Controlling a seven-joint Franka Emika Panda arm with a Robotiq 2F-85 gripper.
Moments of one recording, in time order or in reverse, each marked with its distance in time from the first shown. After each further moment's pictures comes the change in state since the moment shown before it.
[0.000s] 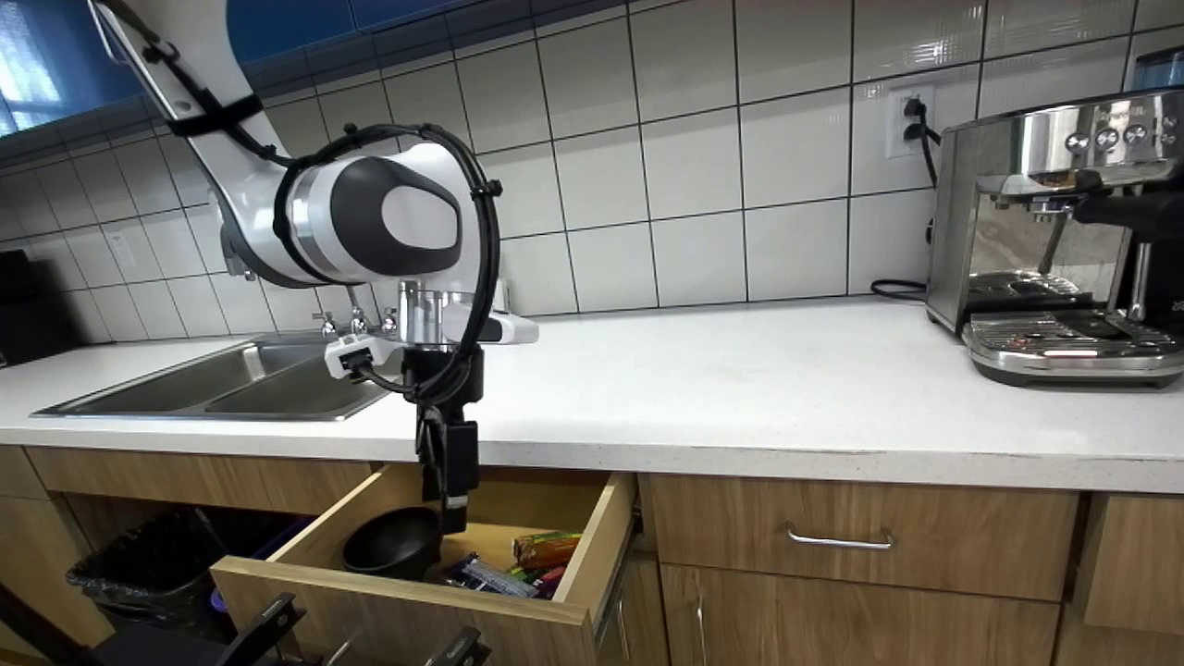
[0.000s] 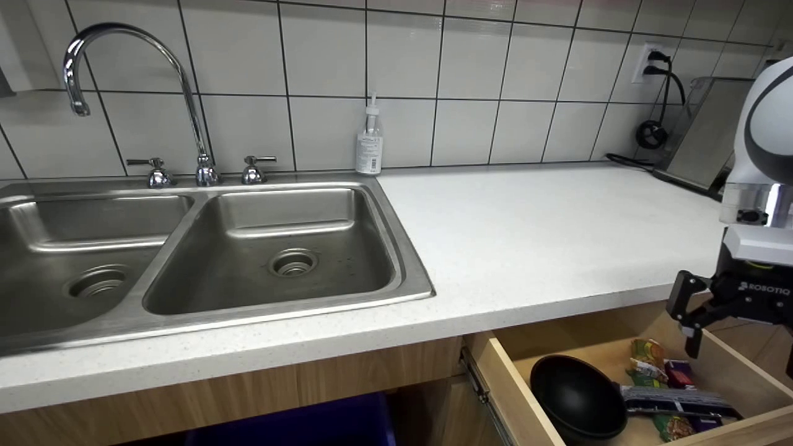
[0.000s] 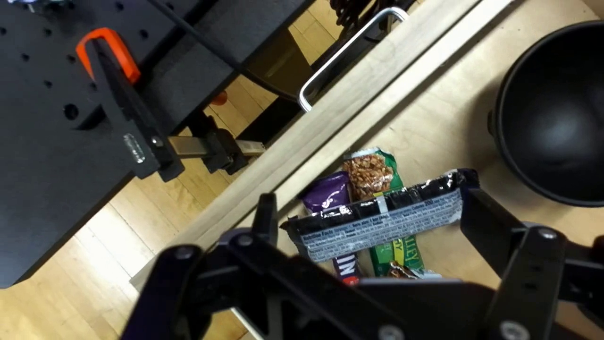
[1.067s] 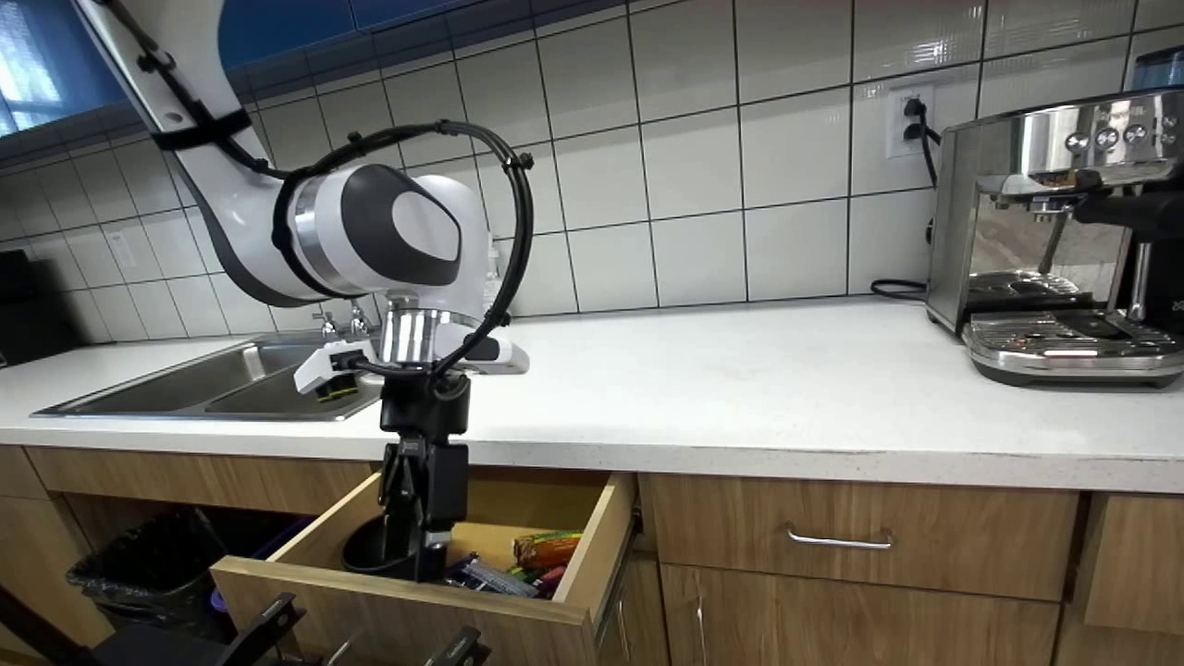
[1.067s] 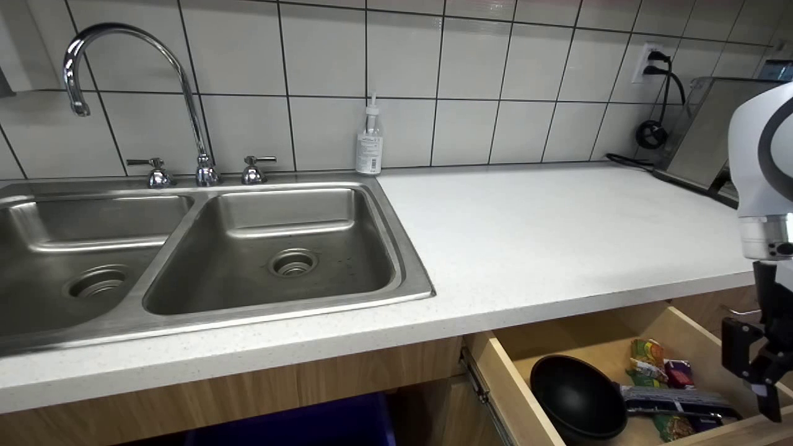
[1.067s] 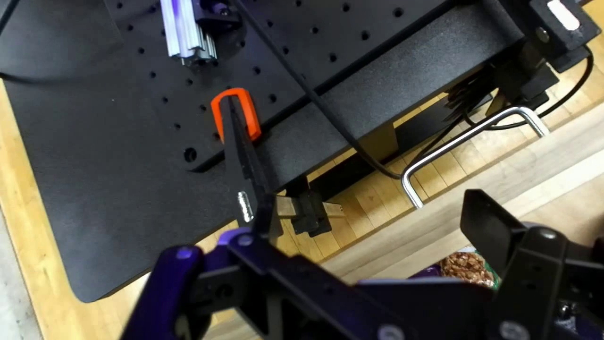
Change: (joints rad) arm -0.012 0.018 0.000 -0.013 -0.165 -0.194 -0.025
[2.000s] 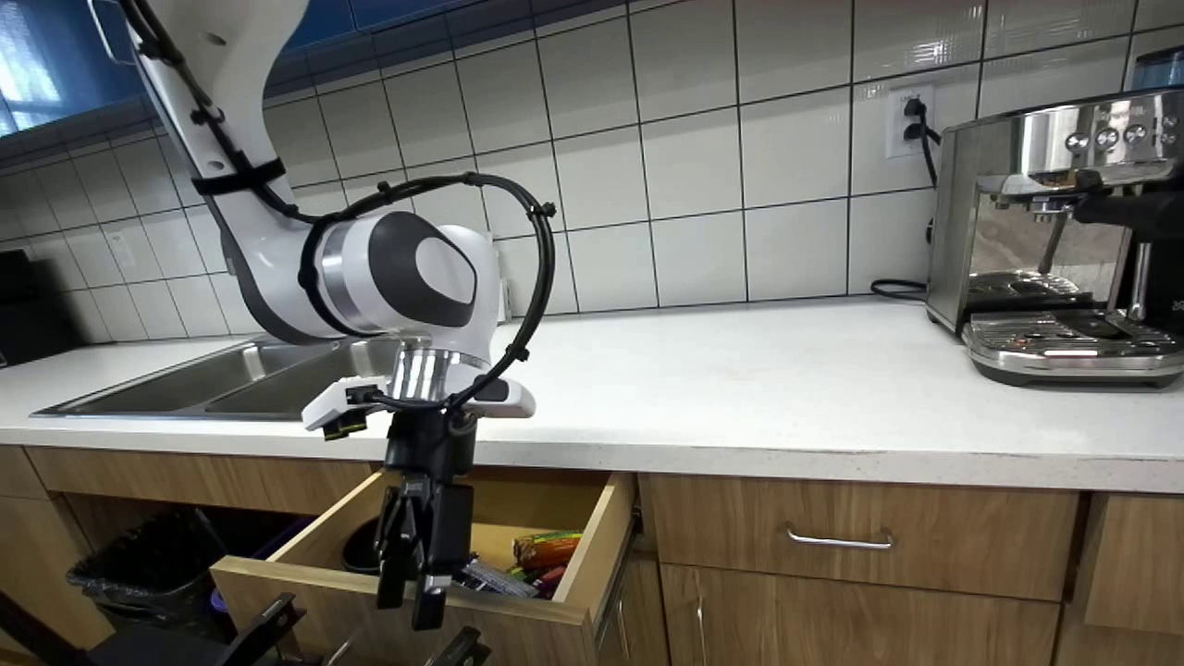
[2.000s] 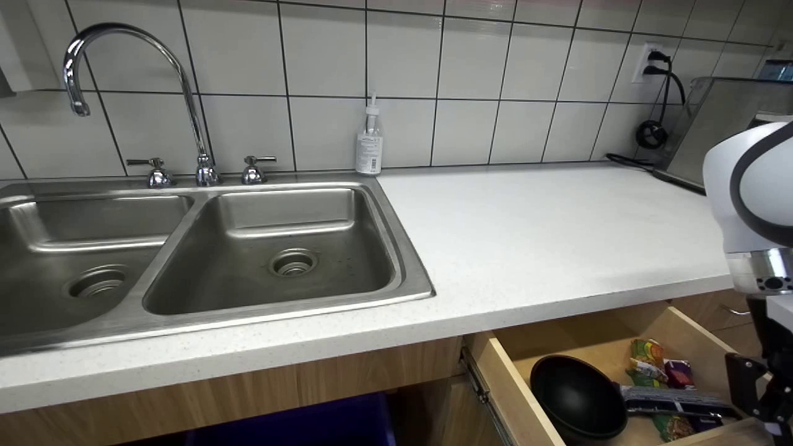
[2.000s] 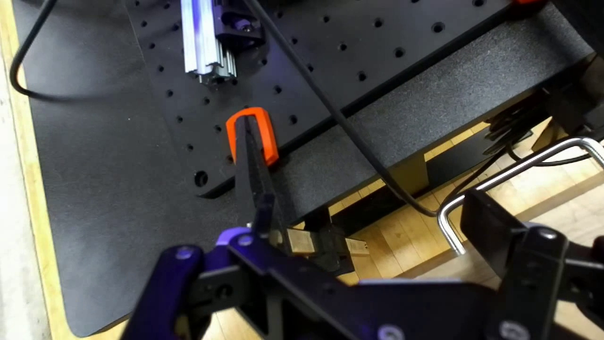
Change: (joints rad) arm 0.000 0.141 0.000 0.043 -0.021 -0.023 0.000
